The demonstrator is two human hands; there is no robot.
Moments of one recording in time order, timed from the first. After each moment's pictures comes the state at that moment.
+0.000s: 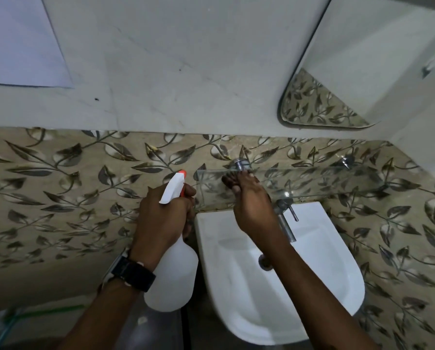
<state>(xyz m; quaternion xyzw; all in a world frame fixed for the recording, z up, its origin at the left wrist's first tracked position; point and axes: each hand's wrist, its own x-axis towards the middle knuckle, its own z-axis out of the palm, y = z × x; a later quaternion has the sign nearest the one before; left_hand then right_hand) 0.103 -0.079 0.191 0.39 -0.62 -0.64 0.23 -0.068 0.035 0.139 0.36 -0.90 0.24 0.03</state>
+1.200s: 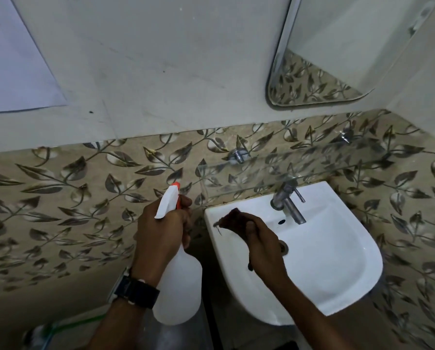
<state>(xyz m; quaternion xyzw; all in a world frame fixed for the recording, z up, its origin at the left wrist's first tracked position) 0.128 -0.068 0.184 0.40 -0.60 -0.65 0.22 0.019 0.096 0.090 0.19 -0.78 0.59 -0.14</state>
